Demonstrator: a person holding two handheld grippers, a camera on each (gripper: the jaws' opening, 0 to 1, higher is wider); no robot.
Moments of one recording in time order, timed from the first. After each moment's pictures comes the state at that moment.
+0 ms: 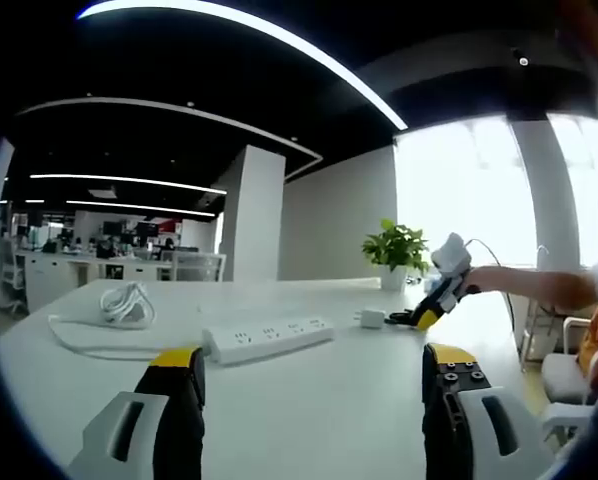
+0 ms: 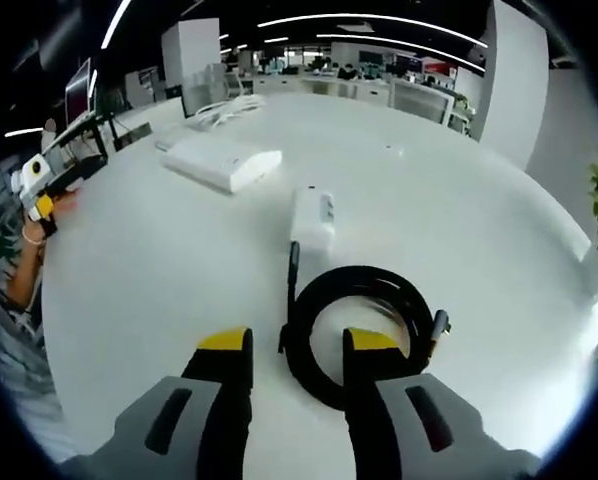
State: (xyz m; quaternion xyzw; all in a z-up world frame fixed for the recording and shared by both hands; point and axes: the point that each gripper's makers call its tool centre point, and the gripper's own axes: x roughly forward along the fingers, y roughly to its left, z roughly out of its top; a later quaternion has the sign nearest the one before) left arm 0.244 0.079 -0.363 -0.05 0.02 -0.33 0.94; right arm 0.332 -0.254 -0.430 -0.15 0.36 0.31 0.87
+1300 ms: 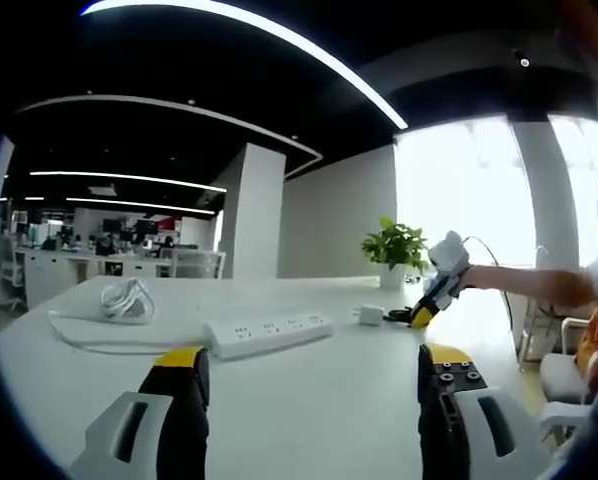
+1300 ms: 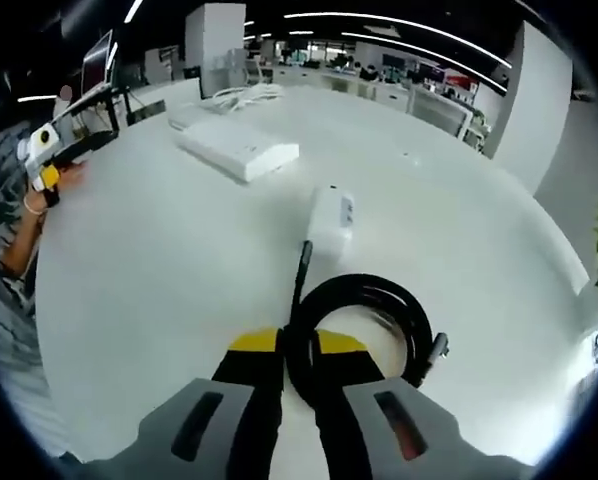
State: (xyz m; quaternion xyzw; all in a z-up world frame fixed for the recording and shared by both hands) left arm 0.240 0.082 -0.368 -0.06 0.02 -0.34 0.94; right arm 0.328 -0.246 -0.428 -0.20 0.35 0.33 0.85
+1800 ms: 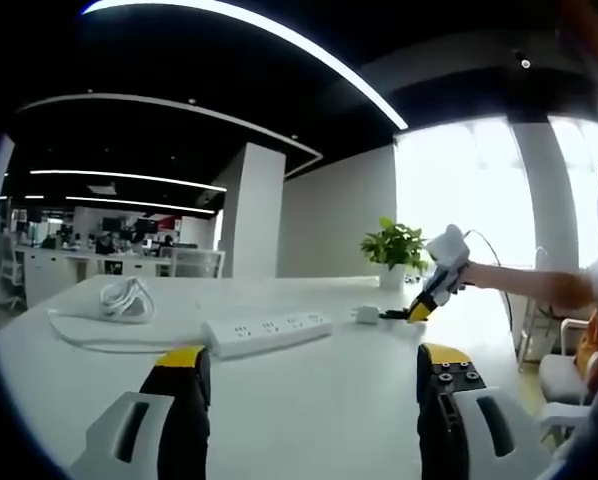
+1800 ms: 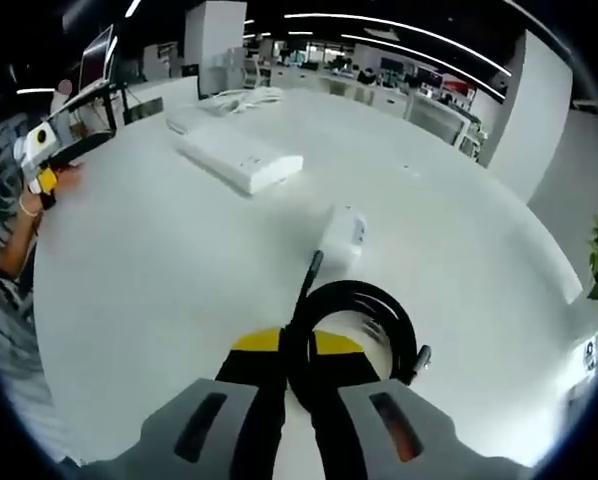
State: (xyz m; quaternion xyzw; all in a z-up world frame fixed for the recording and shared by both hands) left arm 0.240 0.082 -0.368 -0.06 0.03 -0.34 0.94; right arm 0.331 -0.231 -0.414 -0.21 0.33 0.32 0.86
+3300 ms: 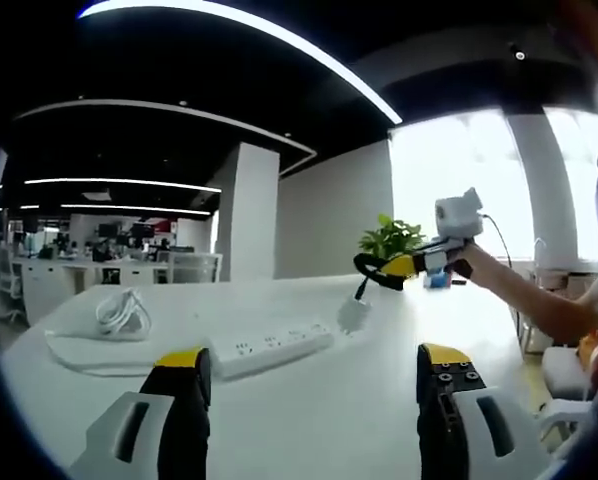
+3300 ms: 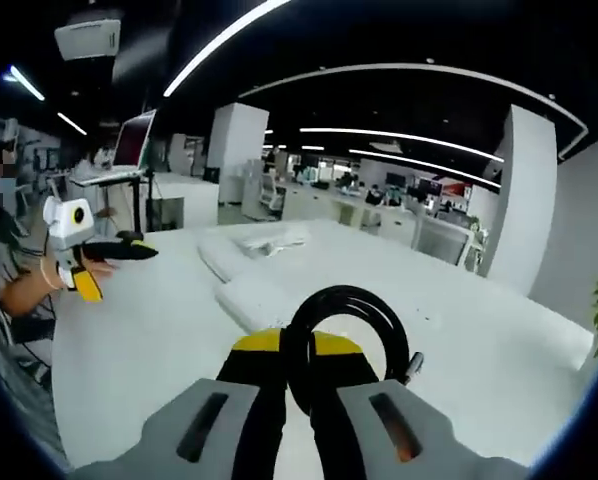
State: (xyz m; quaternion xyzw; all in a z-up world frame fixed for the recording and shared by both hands) left arm 0.259 0.074 -0.350 -0.03 0.03 -0.34 0.94; right arm 0.338 -0.111 -0.293 -0.15 0.08 0.38 0.91
